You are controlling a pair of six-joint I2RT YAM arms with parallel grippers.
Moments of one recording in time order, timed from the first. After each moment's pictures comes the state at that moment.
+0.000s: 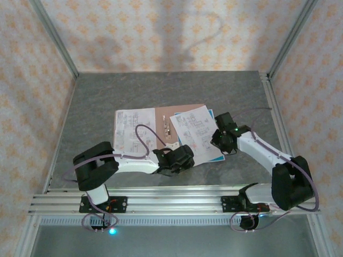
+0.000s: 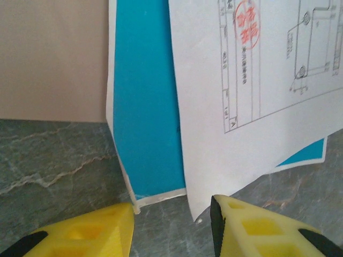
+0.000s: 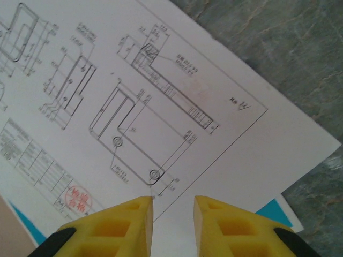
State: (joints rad) left arm -1.08 1.71 0.90 -0.15 -0.14 -1.43; right arm 0.38 1.32 0.79 -0.67 0.01 0.92
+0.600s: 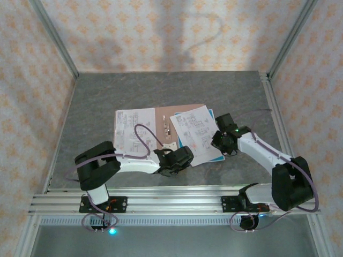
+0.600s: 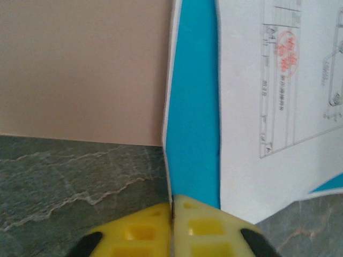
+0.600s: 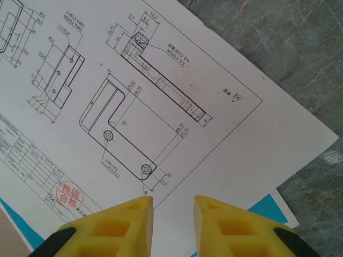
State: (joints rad) left arm -1.08 1.74 0.90 -0.20 -0.20 -1.45; right arm 0.37 1.31 0.77 -0.67 -0.01 0.91
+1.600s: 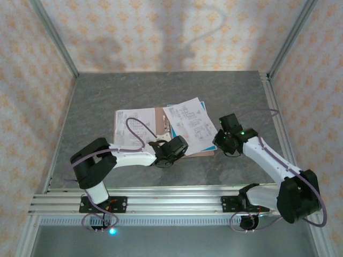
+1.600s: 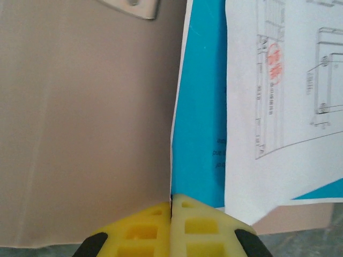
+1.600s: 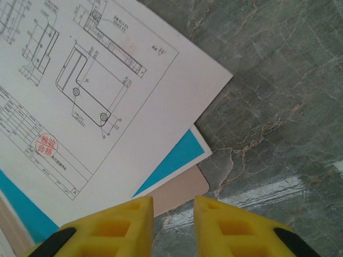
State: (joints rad) left arm -0.96 1.71 0.90 -0.23 -0.25 -1.38; right arm 0.37 1.18 0.77 -0.72 -0.01 0.91
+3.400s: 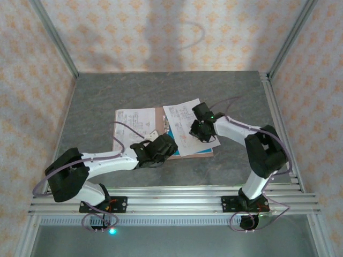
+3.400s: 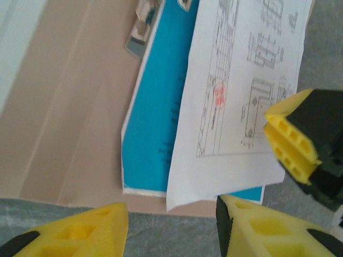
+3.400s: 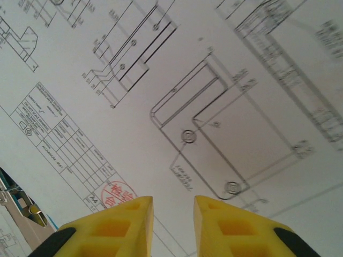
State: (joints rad) left arm -0.90 1.44 0.77 -0.22 -0.24 -1.47; right arm 0.53 1.72 1.07 -0.51 -0.09 1.00
